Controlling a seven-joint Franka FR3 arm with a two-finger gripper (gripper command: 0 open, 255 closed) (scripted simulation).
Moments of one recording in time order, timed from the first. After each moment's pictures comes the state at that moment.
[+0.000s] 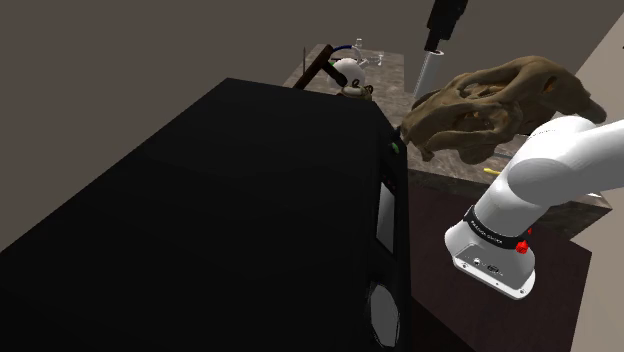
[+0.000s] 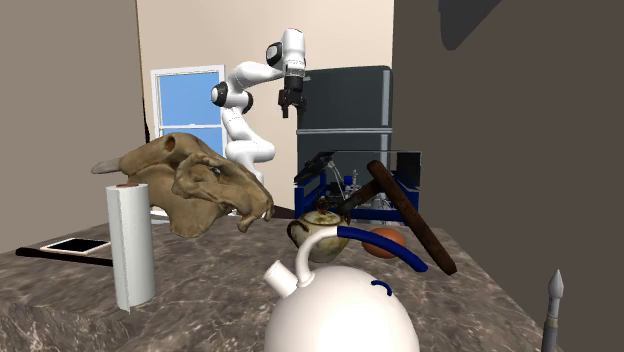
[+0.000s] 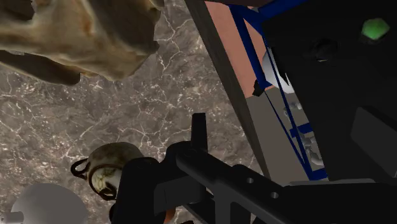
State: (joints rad) arm -0.02 -0.81 0.06 -2.28 -0.01 1.49 -0.14
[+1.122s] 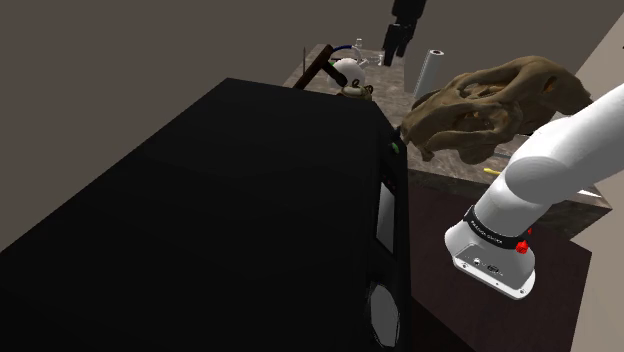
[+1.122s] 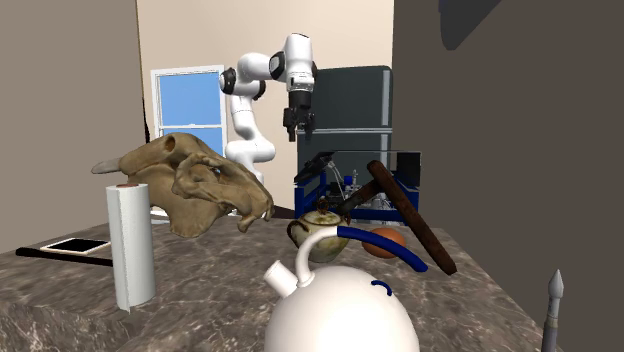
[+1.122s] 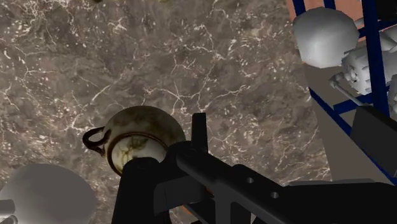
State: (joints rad) arm -0.06 -0.39 -0.12 -2.22 -0.06 1.87 -0.34
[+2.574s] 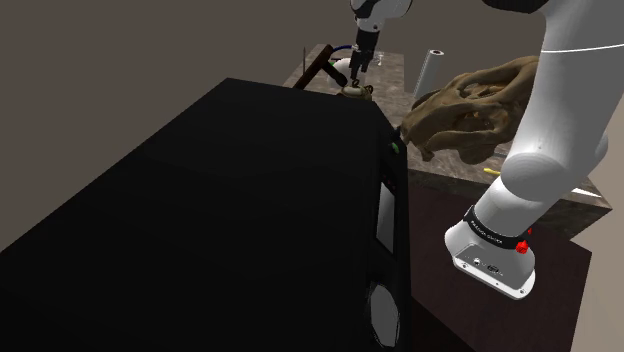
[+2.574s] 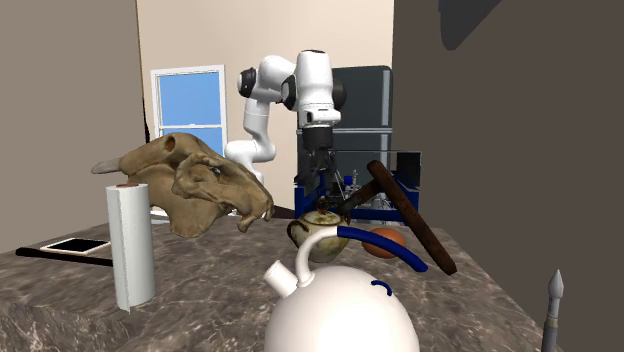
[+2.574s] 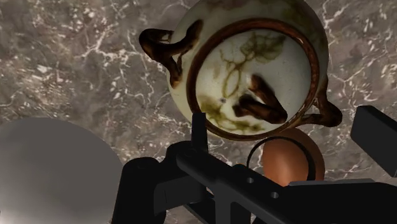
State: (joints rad) arm -0.15 0.37 -0.21 -1.68 0.13 2.08 -0.62
